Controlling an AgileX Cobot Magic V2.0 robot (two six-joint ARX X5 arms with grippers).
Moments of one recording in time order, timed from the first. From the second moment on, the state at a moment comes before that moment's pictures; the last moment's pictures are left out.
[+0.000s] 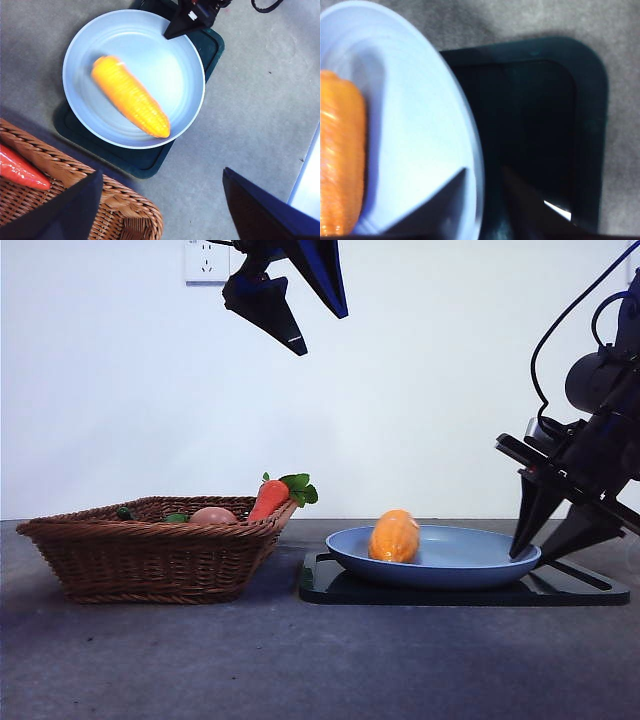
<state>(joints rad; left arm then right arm) -0.57 2.04 2.29 -1.37 0.37 0.35 0.02 1.90 1.23 -0.51 -0.55 0.24</state>
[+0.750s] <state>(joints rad) -0.52 2.03 2.29 -1.40 0.37 0.34 0.03 1.41 1.23 -0.89 -0.56 0.06</state>
